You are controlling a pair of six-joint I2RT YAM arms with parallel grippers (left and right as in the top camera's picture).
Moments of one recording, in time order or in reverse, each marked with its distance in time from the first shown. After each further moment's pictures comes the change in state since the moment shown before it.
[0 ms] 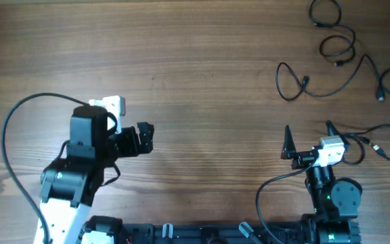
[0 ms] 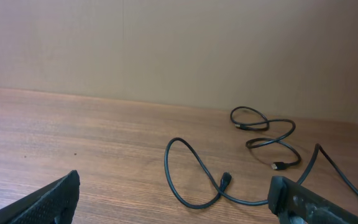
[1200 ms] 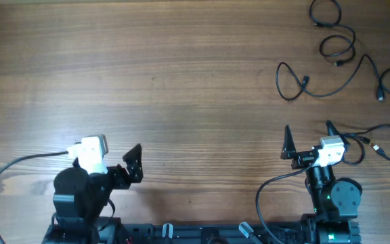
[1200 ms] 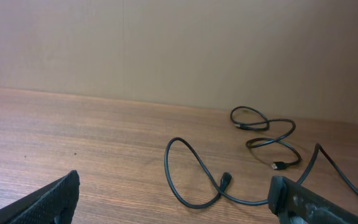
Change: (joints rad) left arm 0.091 -0.582 -0.293 0.056 -0.008 0.000; right arm 0.000 0.000 -0.001 0.000 0.000 0.000
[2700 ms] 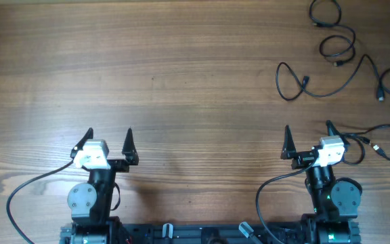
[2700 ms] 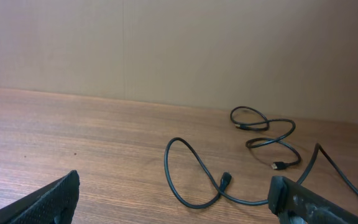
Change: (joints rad) left arm 0.093 -0.292 -0.519 0.695 -0.079 0.207; right arm 0.000 0.000 0.000 0.000 0.000 0.000
